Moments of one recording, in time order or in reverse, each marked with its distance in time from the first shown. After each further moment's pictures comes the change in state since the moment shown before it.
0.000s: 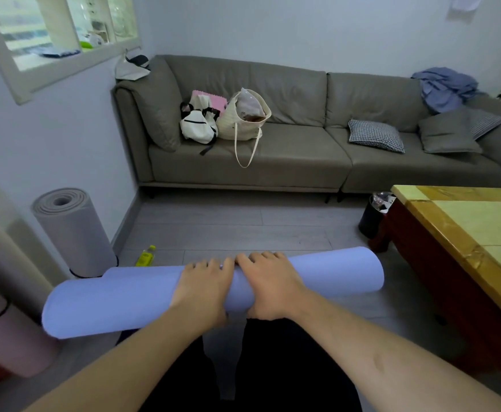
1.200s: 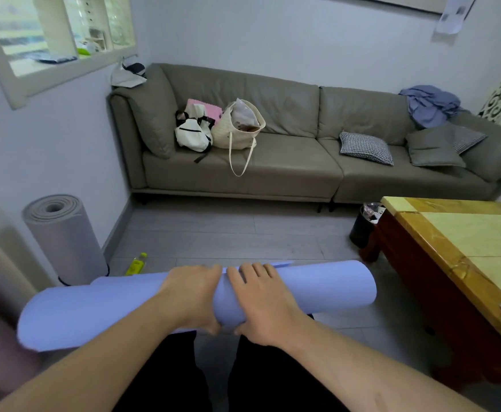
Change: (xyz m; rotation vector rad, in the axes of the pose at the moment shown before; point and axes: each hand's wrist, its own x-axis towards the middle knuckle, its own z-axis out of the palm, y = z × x) left_hand 0.004 -0.022 -0.025 -0.138 -0.090 0.067; right_hand -0.013 -0.018 0.006 -0.115 0.071 -0.006
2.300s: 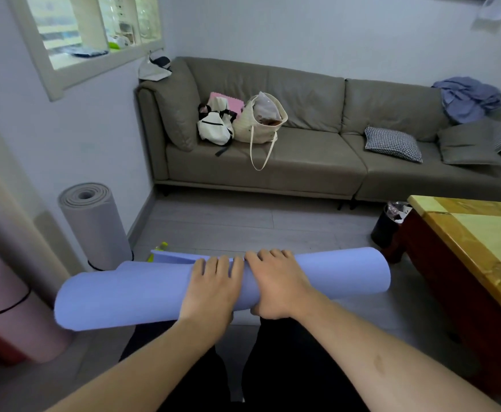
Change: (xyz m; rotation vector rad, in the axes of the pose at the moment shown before) left_hand -0.009 0.011 0.053 0.204 0.268 -0.127; right_hand 0.028 0.006 -0.011 0.061 -0.106 0.016
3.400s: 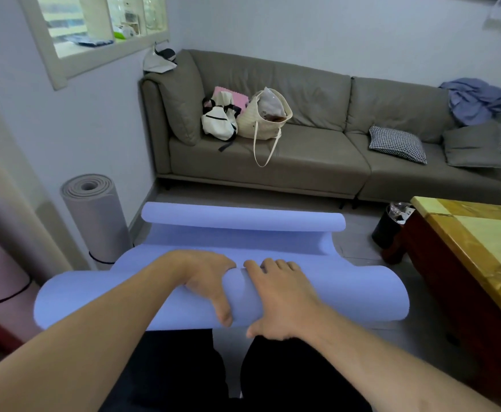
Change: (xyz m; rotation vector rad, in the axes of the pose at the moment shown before) left_hand 0.042 -0.058 -0.045 -0.518 -0.770 0.172; right_hand -0.034 -0.020 -0.023 0.012 -0.110 0.028
